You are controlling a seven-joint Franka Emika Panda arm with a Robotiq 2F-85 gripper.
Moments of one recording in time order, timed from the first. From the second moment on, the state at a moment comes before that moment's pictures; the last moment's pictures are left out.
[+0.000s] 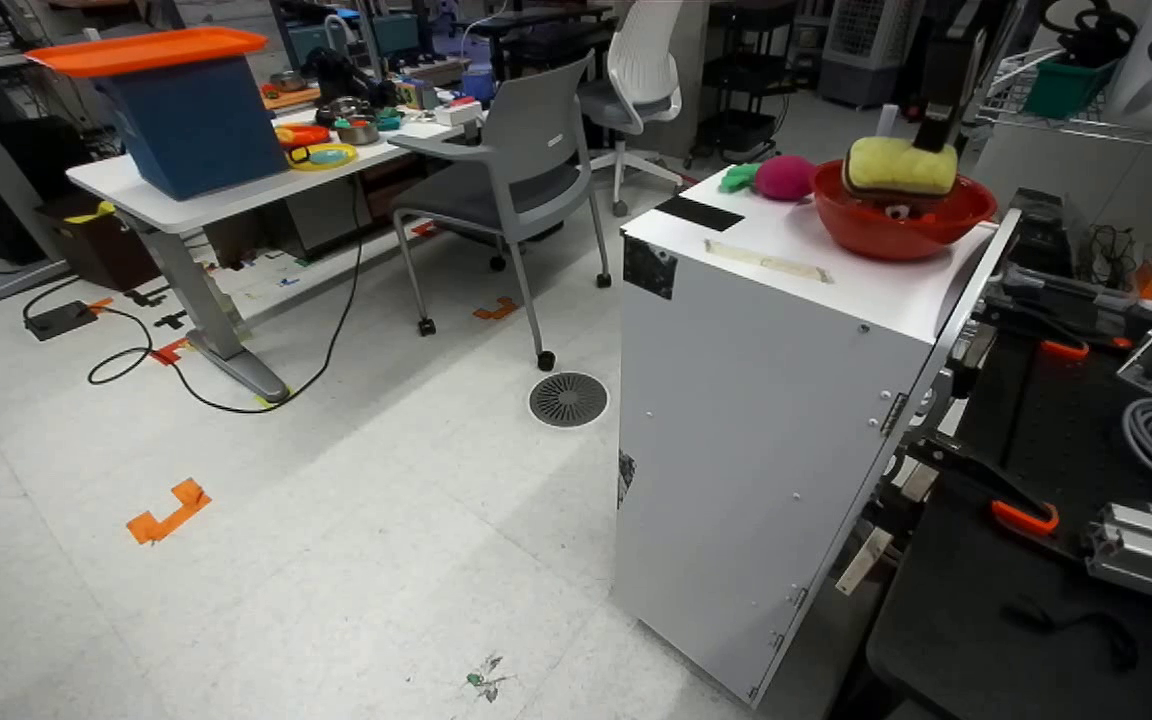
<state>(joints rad) 0.02 -0.16 0.02 -2.49 -0.06 2.35 0.07</state>
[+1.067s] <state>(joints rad) -0.10 -0.34 0.02 -2.63 -0.13 2.35 0.36</state>
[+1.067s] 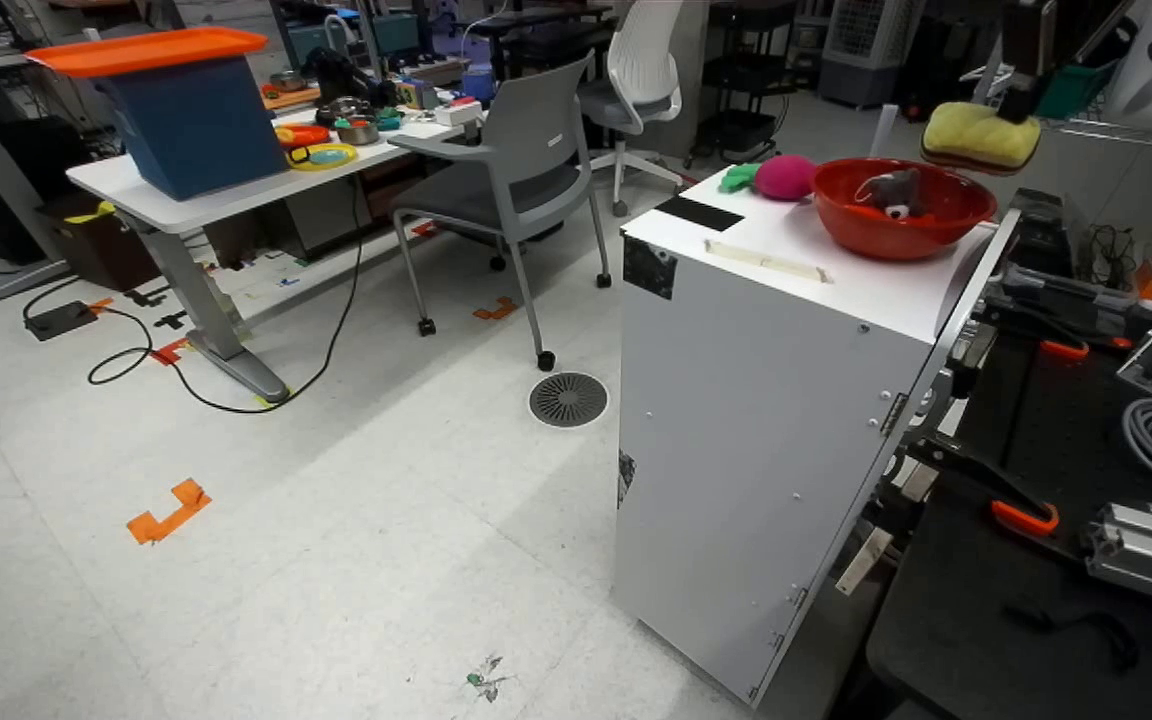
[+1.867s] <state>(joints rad) -0.22 -0.51 0.00 -2.75 -0.12 2.35 0.42</state>
